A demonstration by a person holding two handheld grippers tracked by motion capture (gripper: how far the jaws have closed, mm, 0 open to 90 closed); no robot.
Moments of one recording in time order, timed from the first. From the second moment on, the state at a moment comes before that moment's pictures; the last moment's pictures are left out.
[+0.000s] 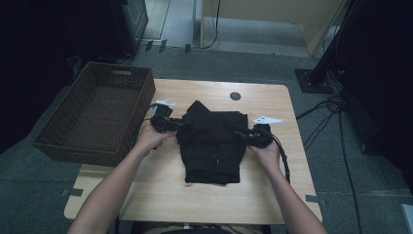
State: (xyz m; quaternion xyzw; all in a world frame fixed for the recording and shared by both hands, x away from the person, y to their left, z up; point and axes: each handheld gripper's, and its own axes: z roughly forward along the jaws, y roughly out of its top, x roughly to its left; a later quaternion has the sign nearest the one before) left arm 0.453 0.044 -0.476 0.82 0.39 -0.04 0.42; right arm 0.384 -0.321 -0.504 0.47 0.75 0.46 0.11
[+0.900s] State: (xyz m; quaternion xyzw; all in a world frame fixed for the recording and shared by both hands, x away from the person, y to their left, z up) left arm 0.324 0.063 -0.471 0.85 0.31 -0.04 0.43; right arm 0.301 -0.345 -0.492 0.43 0.77 0.45 0.10
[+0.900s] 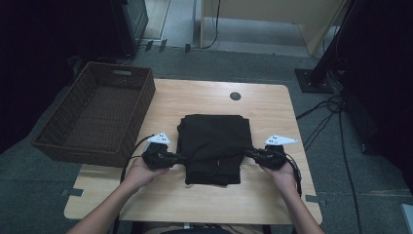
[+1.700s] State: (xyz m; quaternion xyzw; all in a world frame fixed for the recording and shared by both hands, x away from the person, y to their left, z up) left arm 0.360 0.040 -0.485 0.84 0.34 -0.09 0.41; right arm 0.323 -0.319 -0.514 0.42 0.80 0.42 0.08
